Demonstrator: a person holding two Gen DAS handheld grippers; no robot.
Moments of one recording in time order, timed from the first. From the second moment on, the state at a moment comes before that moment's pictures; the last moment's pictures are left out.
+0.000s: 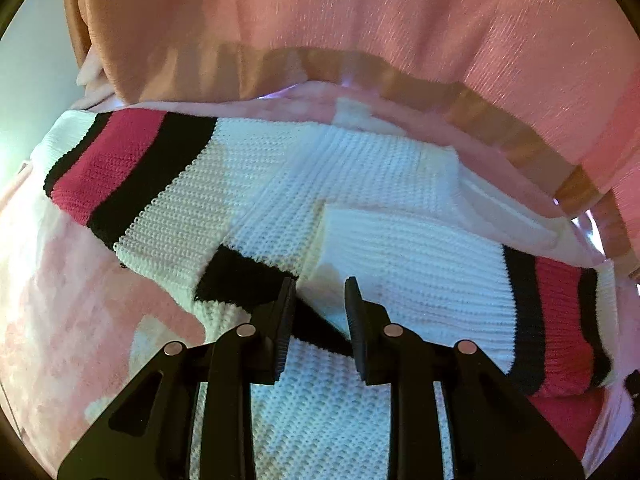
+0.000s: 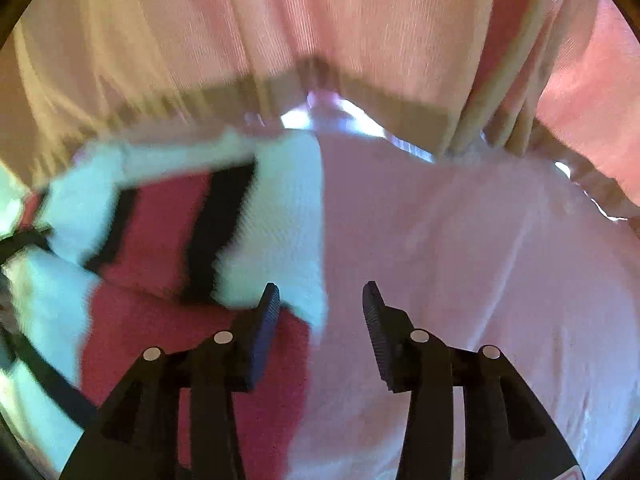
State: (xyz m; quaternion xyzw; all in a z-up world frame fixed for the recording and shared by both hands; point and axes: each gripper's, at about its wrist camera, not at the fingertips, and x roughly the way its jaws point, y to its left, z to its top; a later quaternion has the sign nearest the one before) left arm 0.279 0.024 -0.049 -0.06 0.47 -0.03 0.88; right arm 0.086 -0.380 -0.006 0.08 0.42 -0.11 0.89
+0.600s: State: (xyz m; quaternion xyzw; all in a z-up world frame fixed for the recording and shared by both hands) left arm 0.297 0.032 -0.039 -0.06 0.44 -0.01 0.89; right arm 0.122 -0.342 -0.038 0.11 0.46 -0.04 0.88
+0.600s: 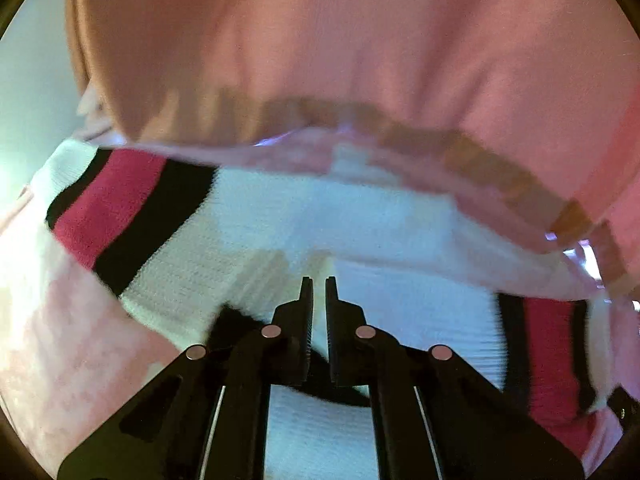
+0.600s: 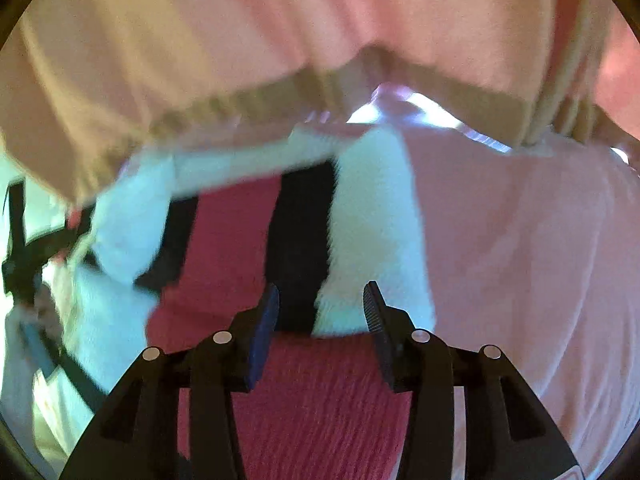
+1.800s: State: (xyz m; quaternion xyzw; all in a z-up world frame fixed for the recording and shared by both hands) left arm 0.315 0.230 -0.006 -0.20 0.38 0.15 0.89; right arm 0.107 -0.319 -0.010 0.09 0.41 -0.09 0.90
